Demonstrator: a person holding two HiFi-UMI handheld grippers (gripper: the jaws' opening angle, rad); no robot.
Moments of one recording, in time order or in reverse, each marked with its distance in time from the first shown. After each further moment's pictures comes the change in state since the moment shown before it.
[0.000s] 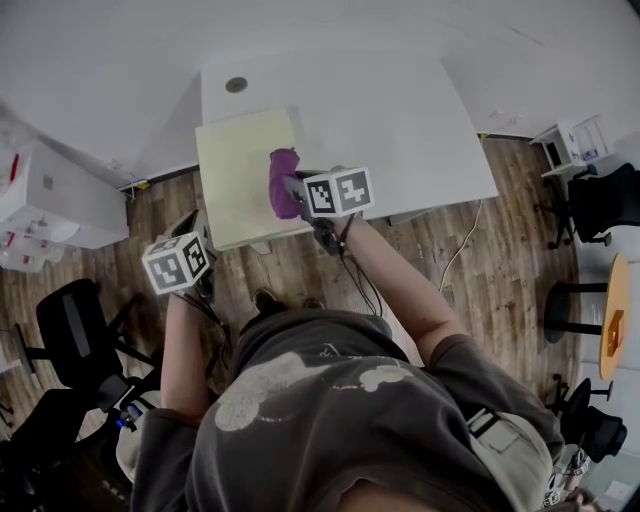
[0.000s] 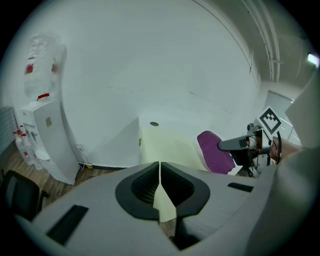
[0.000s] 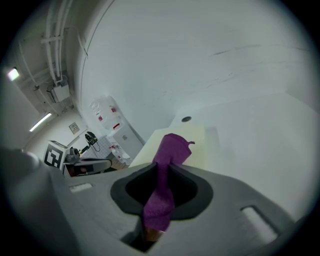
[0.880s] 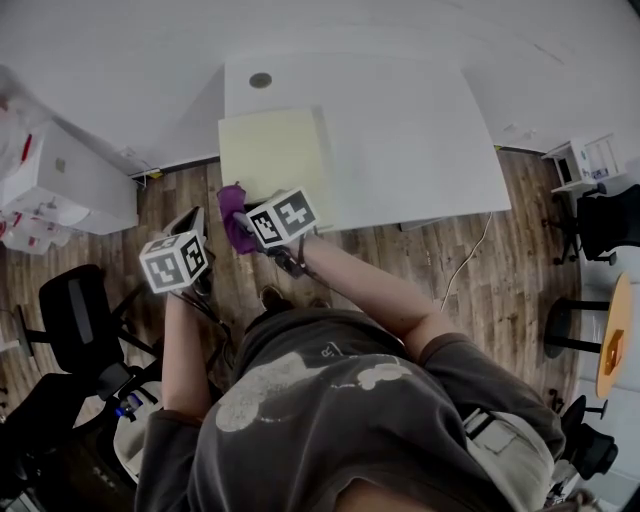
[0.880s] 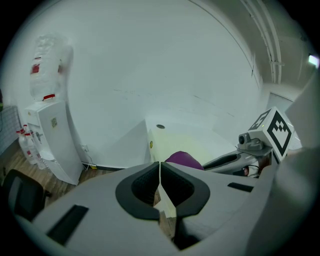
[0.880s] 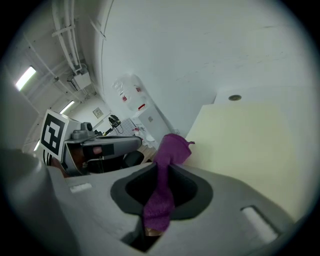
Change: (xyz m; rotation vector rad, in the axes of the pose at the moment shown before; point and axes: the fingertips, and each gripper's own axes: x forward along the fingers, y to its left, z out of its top) left arm -0.018 0.039 0.000 -0.028 -0.010 0.007; right arm 0.084 0.146 -0.046 -0.132 0.183 0.244
